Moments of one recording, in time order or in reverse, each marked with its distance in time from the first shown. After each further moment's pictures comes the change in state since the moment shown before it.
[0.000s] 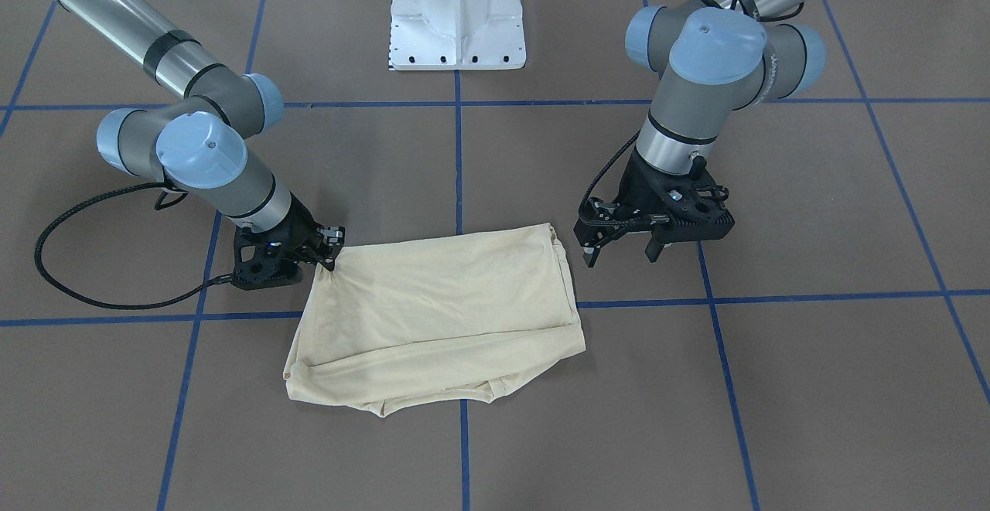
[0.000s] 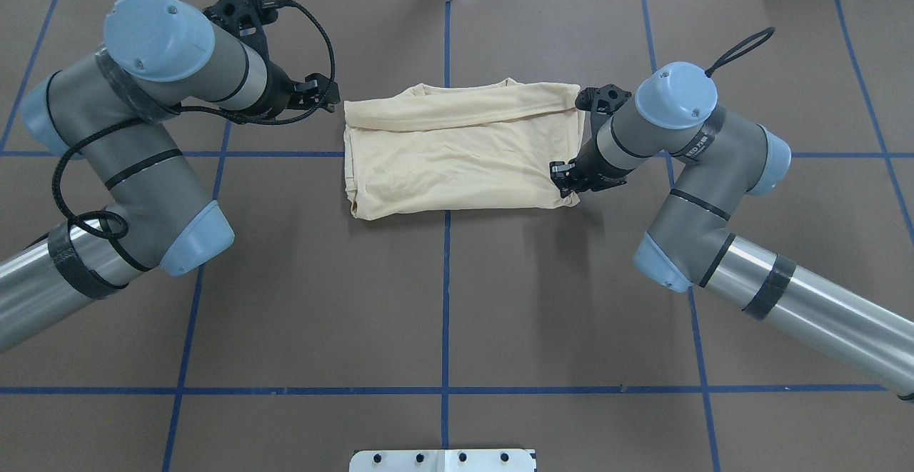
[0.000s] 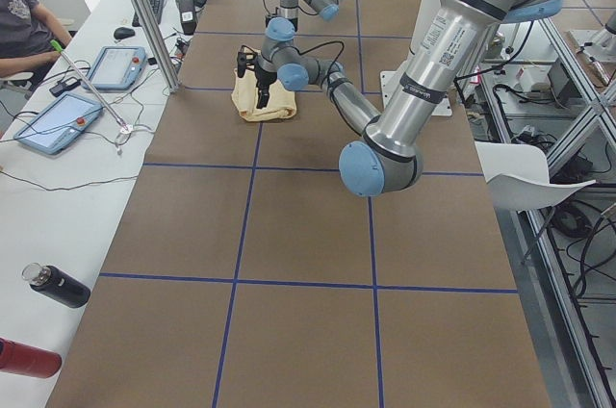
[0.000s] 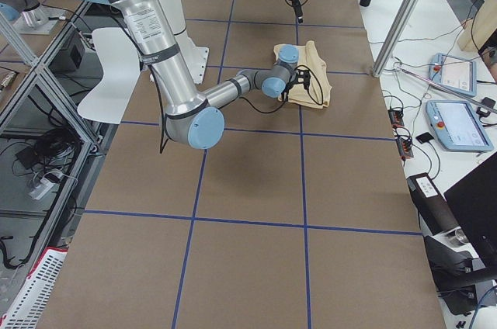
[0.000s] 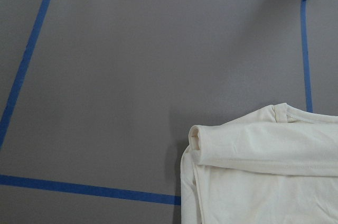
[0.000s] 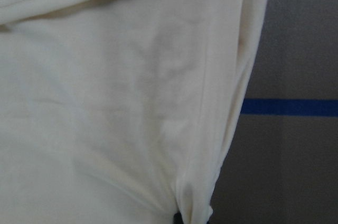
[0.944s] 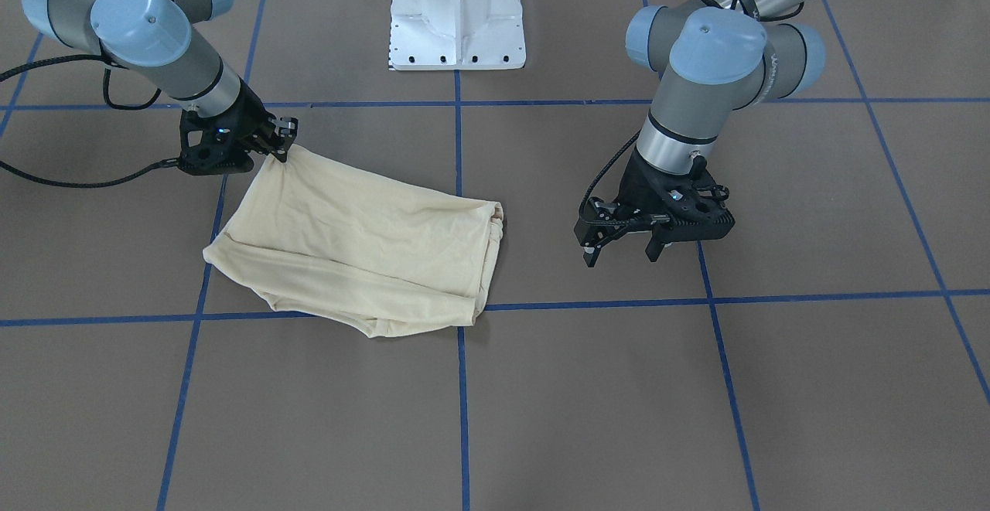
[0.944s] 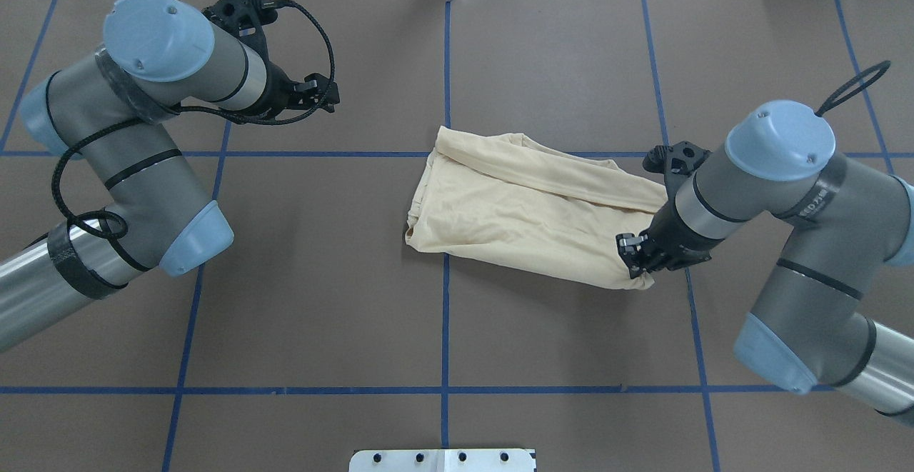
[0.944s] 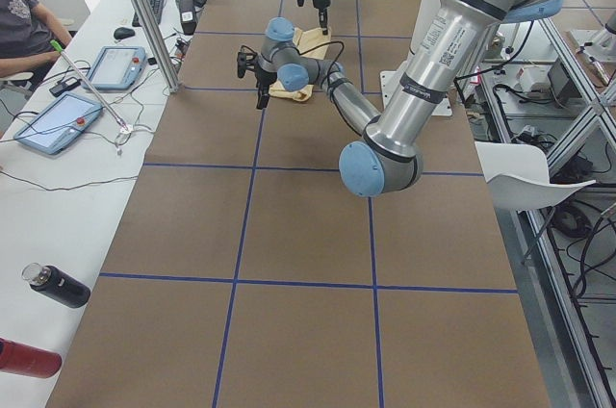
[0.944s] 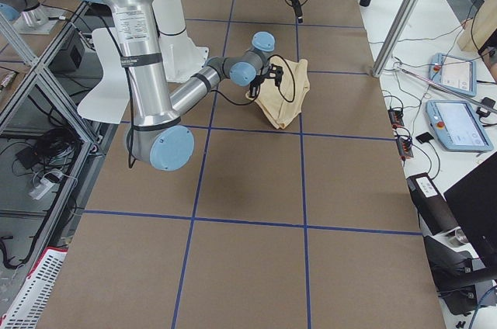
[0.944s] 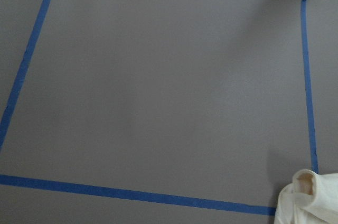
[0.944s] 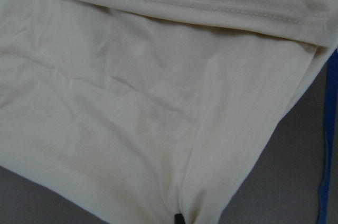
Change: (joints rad) left arm 0.000 0.001 0.000 0.000 0.000 0.000; right arm -0.087 -0.303 0.534 -0.414 0.094 0.019
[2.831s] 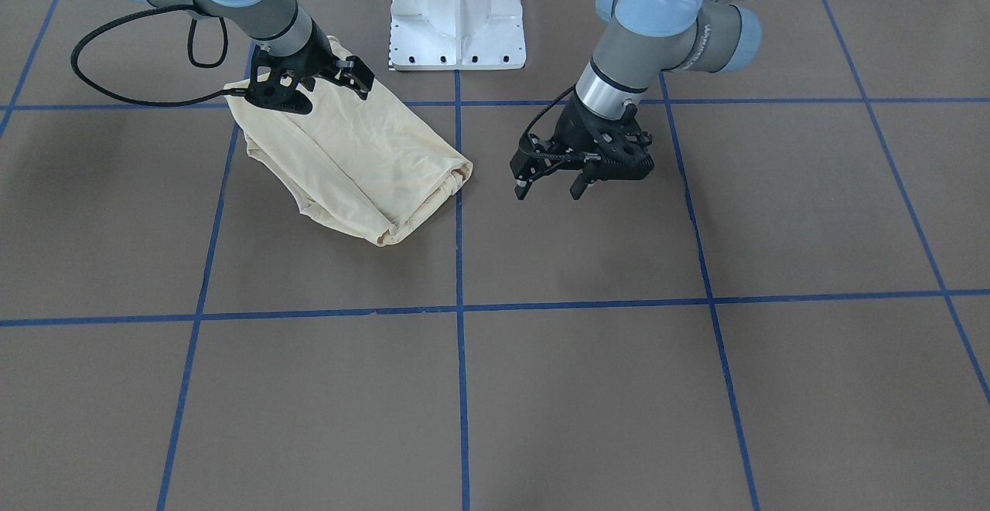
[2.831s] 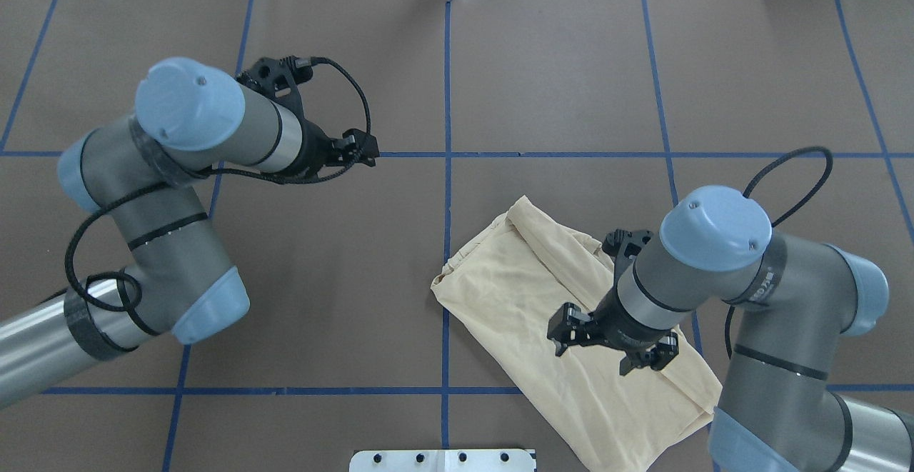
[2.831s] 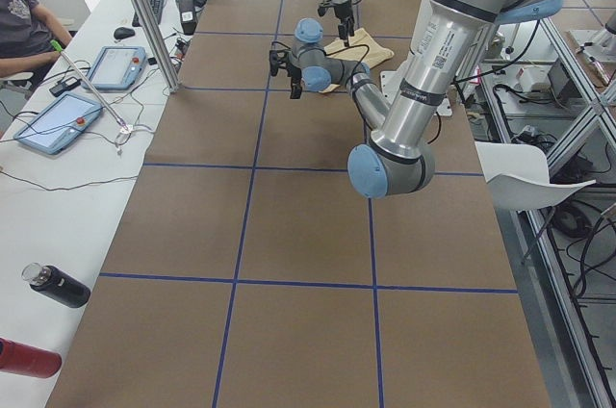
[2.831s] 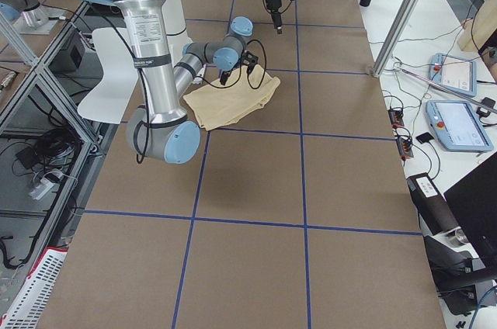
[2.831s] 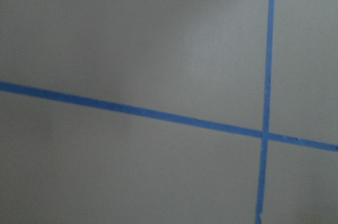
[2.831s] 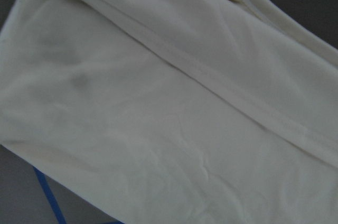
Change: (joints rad) left arm 0.204 0.054 -0.103 -0.152 -0.010 -0.272; right arm -0.128 0.118 0.048 -0.024 -0.046 0.384
